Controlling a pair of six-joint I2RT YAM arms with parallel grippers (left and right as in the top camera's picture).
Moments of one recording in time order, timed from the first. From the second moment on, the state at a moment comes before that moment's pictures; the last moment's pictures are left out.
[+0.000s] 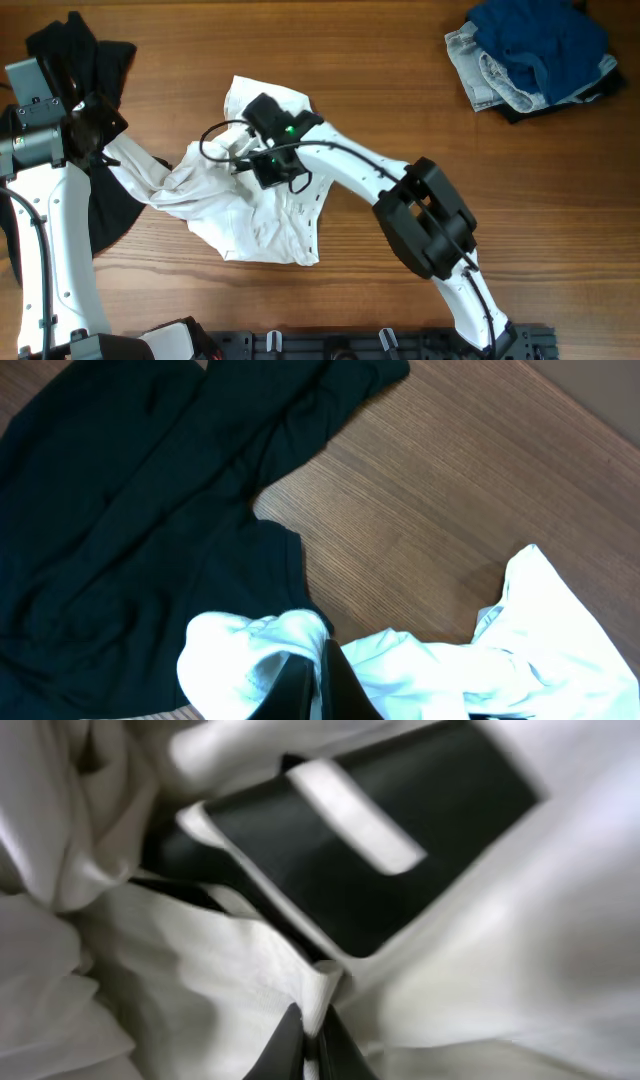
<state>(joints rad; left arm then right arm) 0.29 1.42 1.36 -0.88 -0.11 -0.36 0.77 2.28 1.75 -0.75 -0.23 0.38</state>
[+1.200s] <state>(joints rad) 0.29 0.75 1.44 -0.44 0.33 -0.37 -0.31 0.99 1.84 -0.74 -0.32 0.11</state>
